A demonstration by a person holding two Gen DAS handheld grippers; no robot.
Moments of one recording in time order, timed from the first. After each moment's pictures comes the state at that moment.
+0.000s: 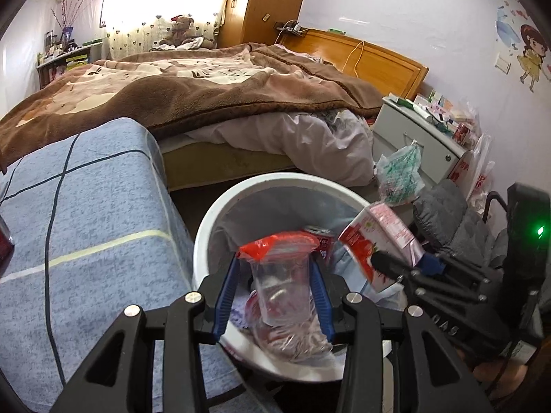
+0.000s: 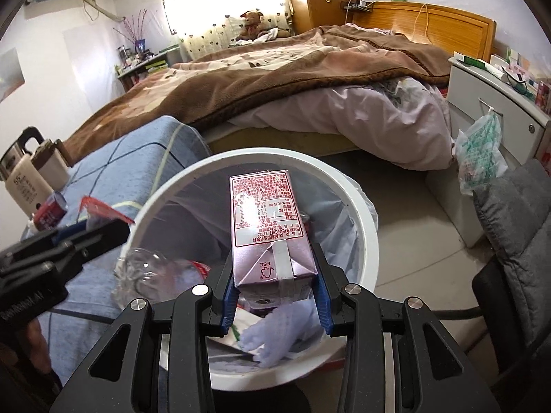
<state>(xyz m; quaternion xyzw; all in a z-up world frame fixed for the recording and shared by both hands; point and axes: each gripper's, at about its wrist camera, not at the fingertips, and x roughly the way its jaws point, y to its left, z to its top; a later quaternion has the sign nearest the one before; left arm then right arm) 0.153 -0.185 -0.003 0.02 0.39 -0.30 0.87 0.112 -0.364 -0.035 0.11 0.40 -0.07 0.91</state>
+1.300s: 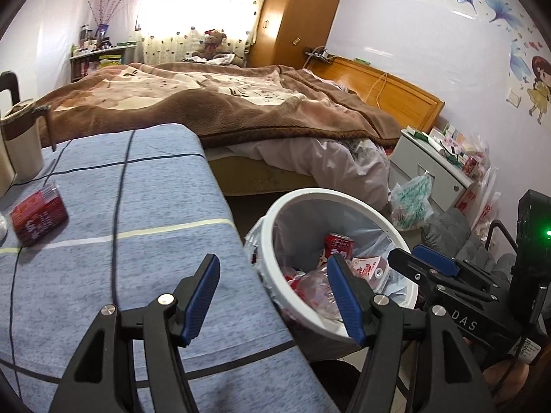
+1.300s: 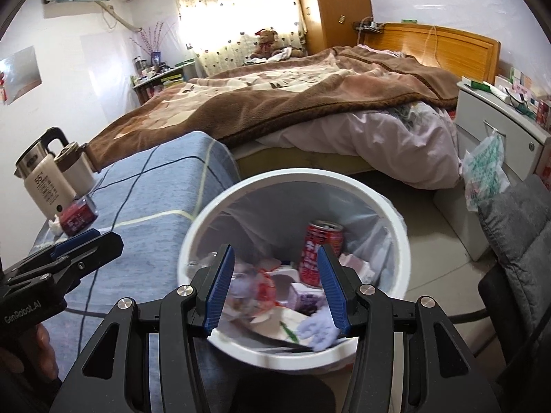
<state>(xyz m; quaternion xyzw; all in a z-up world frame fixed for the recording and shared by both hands) 0.130 -0.105 0.015 -0.03 0.37 -0.26 0.89 0.091 -0.308 0.002 0.10 0.36 -0.04 0.93</state>
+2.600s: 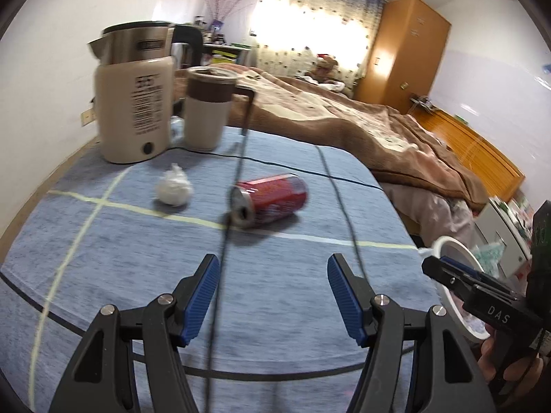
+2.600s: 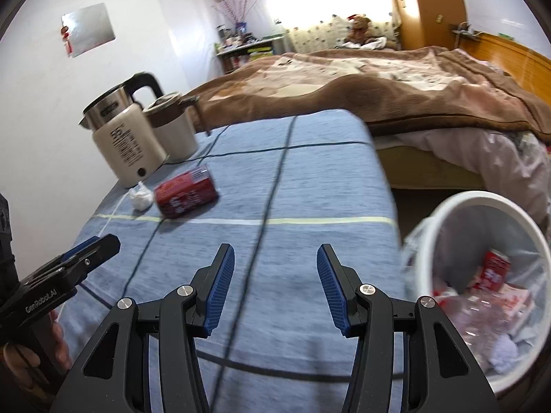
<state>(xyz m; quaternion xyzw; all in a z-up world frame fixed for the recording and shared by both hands) 0.137 0.125 0.005 -0.11 0.35 -0.06 0.93 0.166 -0.117 -0.002 0.07 0.39 0.13 0.91</state>
